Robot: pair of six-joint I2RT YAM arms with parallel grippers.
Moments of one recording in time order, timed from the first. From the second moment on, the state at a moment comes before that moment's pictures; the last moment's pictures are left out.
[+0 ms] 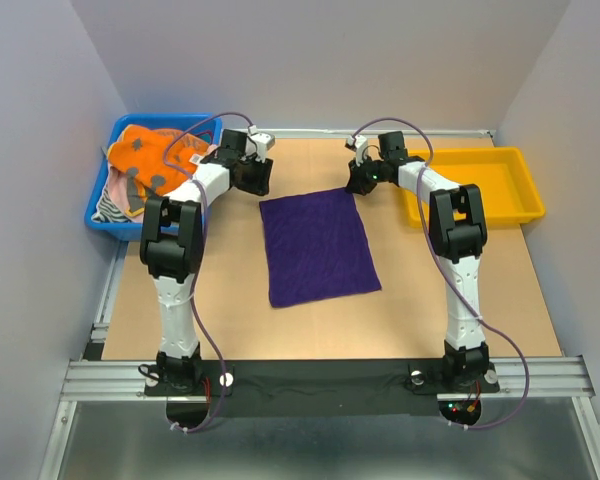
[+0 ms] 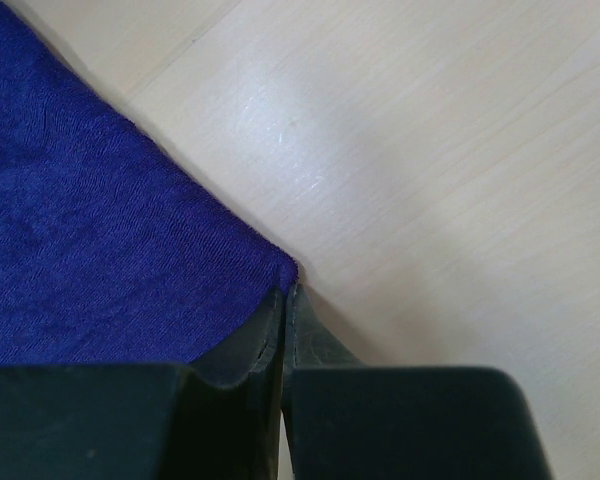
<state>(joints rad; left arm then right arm) -0.23 2.11 1.63 -0.38 0.27 0.13 0.21 2.39 1.87 -0.33 -0.63 -0.40</state>
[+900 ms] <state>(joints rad) -0.24 2.16 1.63 -0.40 0.26 0.15 0.21 2.38 1.87 -0.33 -0.62 -0.40</state>
